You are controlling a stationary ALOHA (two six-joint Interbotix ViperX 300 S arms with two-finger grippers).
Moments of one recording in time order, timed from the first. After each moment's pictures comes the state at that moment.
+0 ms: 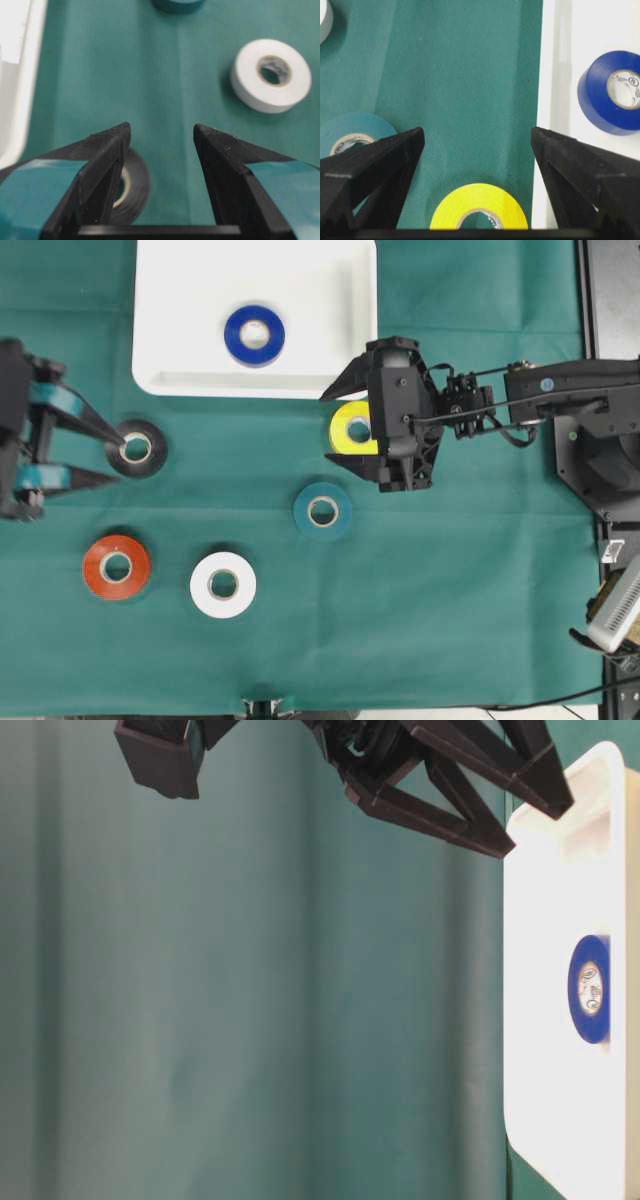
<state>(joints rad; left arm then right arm) -0.16 -0.47 1.13 -0.03 -0.13 -0.11 0.02 -0.19 0.82 -0.26 0.03 0.30</state>
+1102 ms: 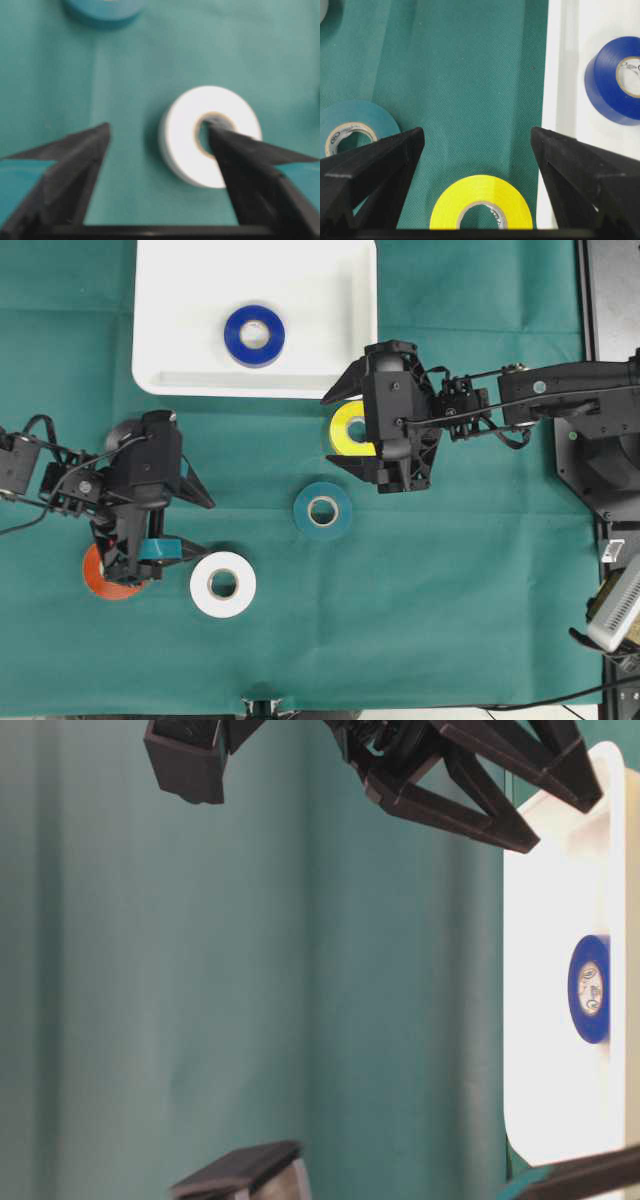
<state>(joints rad) -0.27 -0.01 0.79 -0.03 -0.12 -0.40 0.02 -0.17 0.83 -0.26 0.03 0.30</state>
